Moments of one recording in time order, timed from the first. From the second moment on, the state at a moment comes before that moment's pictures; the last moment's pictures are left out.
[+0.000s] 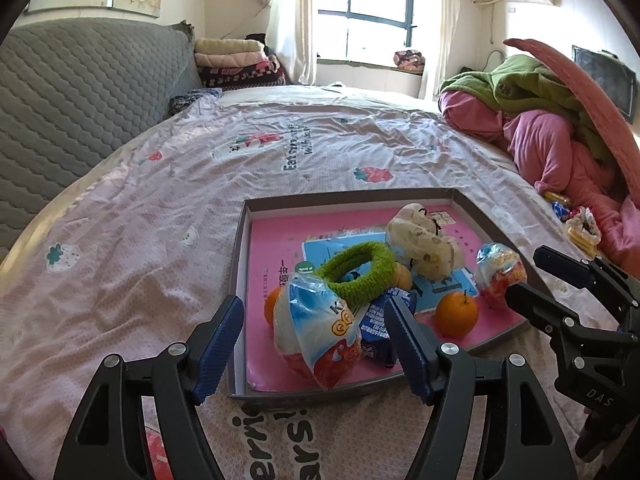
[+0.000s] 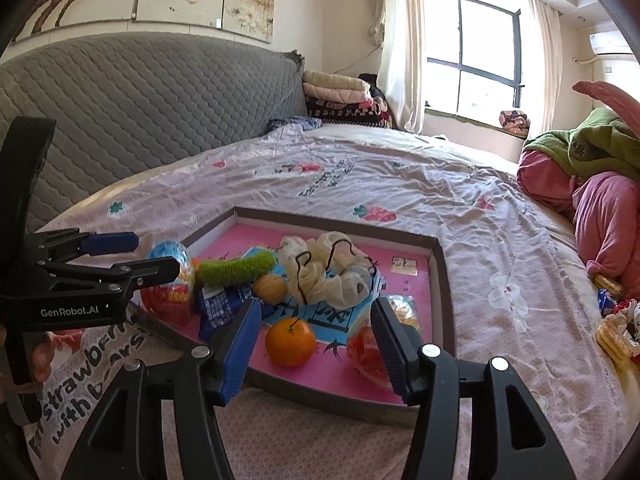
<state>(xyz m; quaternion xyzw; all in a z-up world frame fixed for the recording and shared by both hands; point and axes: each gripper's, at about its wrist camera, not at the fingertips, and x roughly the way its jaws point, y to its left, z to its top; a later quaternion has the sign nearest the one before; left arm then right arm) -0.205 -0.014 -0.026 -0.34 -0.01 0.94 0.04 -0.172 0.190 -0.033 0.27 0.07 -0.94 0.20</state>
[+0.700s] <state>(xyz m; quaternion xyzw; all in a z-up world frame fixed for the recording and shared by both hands) -0.155 -0.011 0.016 -0.30 -0.03 0.95 0.03 -0.132 0.198 0.008 0.22 0.05 -0.96 0.19</state>
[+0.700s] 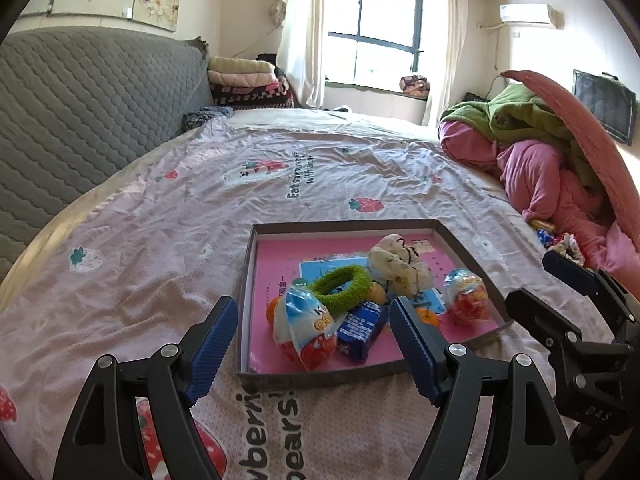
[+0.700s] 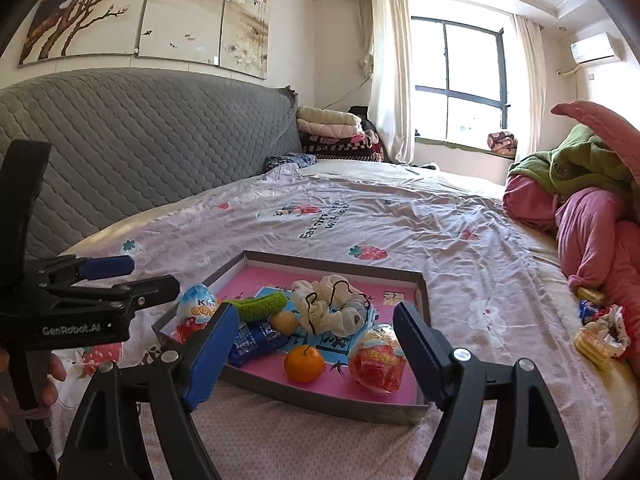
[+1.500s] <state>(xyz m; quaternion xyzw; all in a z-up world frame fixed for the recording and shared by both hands) -0.098 -0.013 0.042 -0.29 -0.02 0.96 -0.01 -0.089 0.205 0.037 0.22 0.05 -0.96 0.13</state>
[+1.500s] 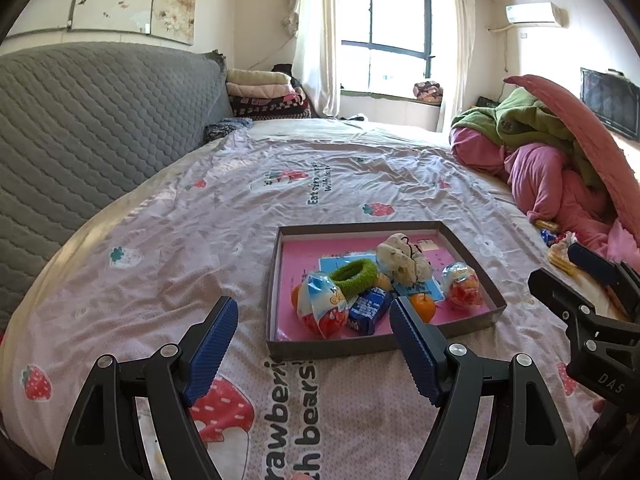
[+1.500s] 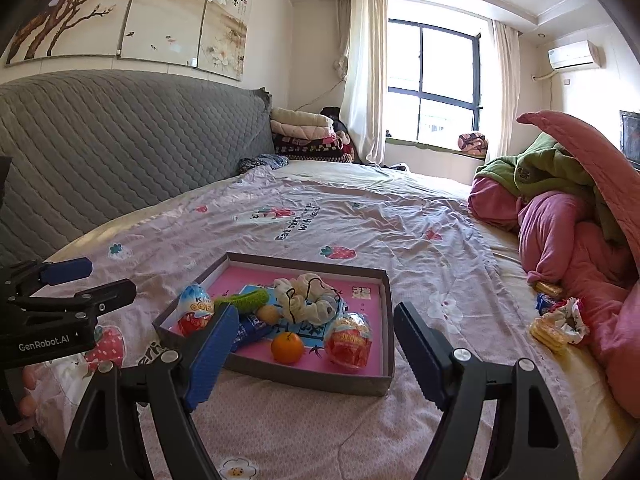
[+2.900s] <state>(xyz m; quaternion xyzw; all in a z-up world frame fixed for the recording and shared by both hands) -0.088 -0.013 -0.048 -0.34 -0.01 0.94 -0.01 -0.069 0.211 -0.044 0.27 0.02 -0.96 0.11</state>
